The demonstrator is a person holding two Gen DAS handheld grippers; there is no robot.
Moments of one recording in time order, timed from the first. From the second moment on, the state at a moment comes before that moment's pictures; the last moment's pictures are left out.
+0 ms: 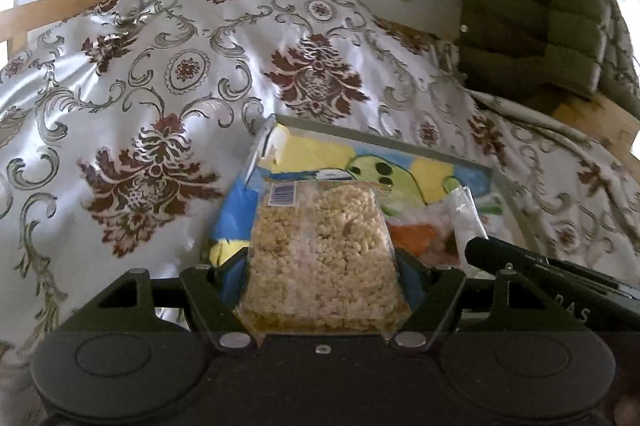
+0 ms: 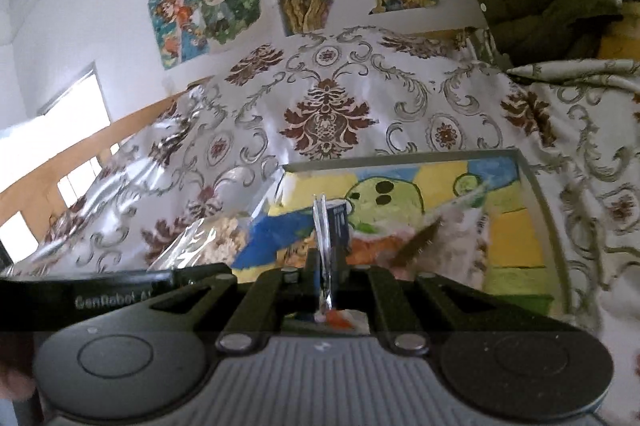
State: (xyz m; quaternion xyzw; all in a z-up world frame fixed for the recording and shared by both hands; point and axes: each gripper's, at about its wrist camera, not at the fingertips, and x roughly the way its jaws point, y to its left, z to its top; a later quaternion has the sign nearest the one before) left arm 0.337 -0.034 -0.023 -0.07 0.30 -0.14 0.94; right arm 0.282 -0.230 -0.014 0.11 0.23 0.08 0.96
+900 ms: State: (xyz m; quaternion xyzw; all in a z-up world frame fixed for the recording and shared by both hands) left arm 0.395 -0.057 -0.074 -0.07 0.30 -0.14 0.94; right arm 0.336 -0.240 -0.059 0.12 0.27 0.03 0.96
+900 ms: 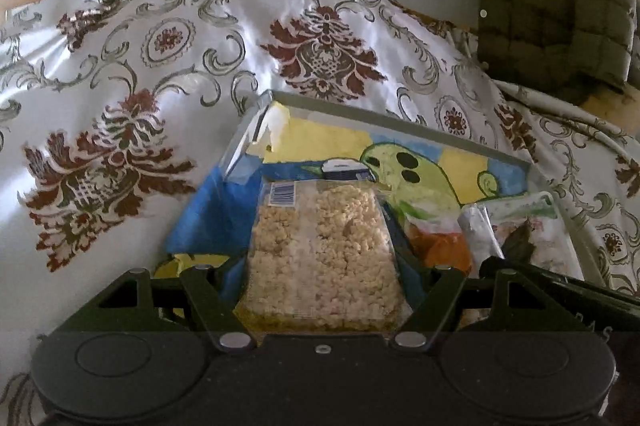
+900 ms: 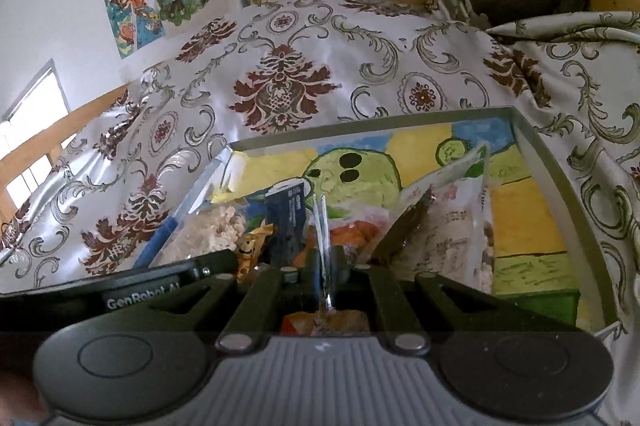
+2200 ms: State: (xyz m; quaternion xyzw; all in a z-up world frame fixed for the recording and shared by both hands) left arm 0.209 -0.013 0.029 0.00 0.19 -0.02 0.98; right arm 0.187 -0.246 0.027 0.09 0.14 -0.05 0.99
